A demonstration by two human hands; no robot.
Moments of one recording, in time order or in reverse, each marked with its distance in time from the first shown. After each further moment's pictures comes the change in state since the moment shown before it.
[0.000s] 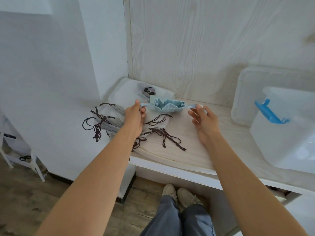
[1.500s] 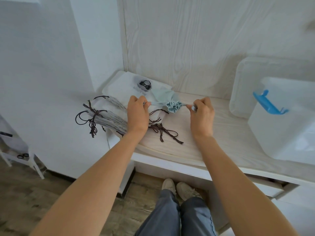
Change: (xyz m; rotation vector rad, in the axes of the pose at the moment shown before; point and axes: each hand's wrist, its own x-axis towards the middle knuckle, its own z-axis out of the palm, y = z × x) left_hand -0.012 -0.023 0.000 1.103 0.067 0.733; right_hand -0.003 0.016 -0.003 -1.132 0.200 -0.733
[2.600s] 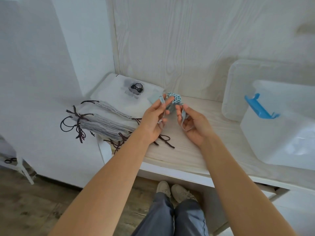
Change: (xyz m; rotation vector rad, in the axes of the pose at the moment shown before) left_hand -0.009 0.044 0.033 -1.297 -0.527 -0.601; right_hand 0.010 -0.002 -0.027 1.437 -0.444 0.942
